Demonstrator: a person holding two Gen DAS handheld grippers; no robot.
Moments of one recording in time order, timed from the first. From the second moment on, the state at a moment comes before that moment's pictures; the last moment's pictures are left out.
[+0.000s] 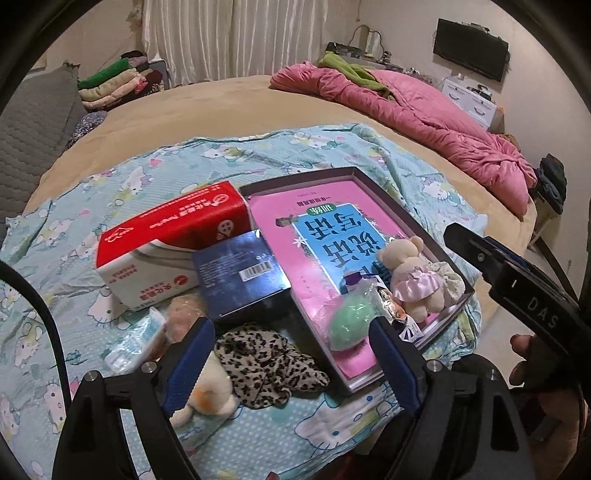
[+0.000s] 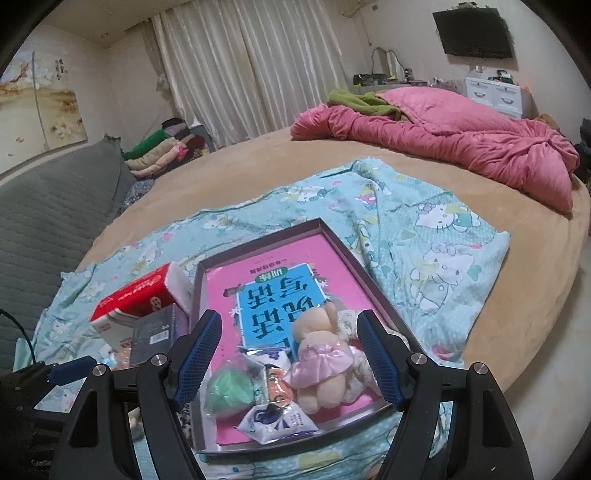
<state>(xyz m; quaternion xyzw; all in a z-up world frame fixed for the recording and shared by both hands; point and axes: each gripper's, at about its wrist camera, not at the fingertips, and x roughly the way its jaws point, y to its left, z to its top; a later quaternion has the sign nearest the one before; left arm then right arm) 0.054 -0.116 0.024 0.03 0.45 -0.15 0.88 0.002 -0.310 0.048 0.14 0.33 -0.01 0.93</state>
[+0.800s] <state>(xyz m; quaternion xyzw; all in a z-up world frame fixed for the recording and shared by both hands) 0.044 -0.062 0.059 0.00 0.43 -0.11 0.90 -0.015 -0.252 0.108 0.11 0.30 0.05 0.95</state>
